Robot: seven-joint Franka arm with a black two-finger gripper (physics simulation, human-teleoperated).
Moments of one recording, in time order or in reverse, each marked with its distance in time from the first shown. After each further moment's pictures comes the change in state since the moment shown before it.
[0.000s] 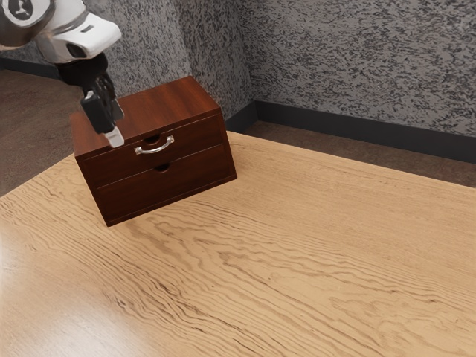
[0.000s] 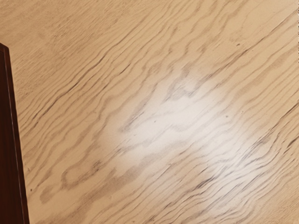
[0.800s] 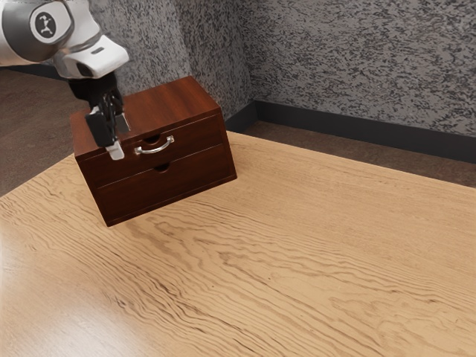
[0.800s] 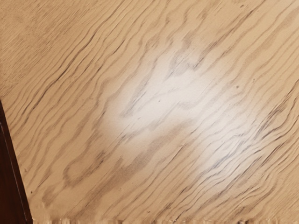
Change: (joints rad) arm 0.022 0.066 0.013 0.000 0.027 0.008 0.140
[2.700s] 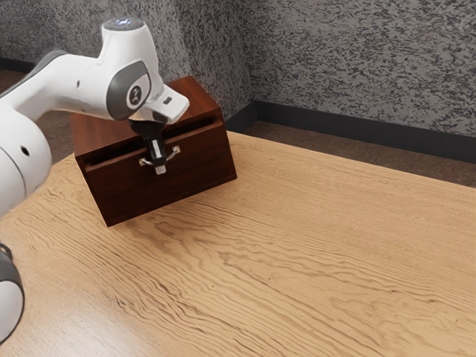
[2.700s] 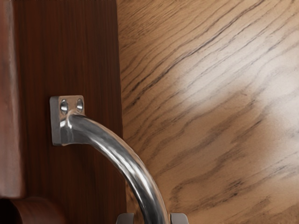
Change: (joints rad) arm -0.175 0.254 0.191 -0.023 0.116 0.344 -0.251
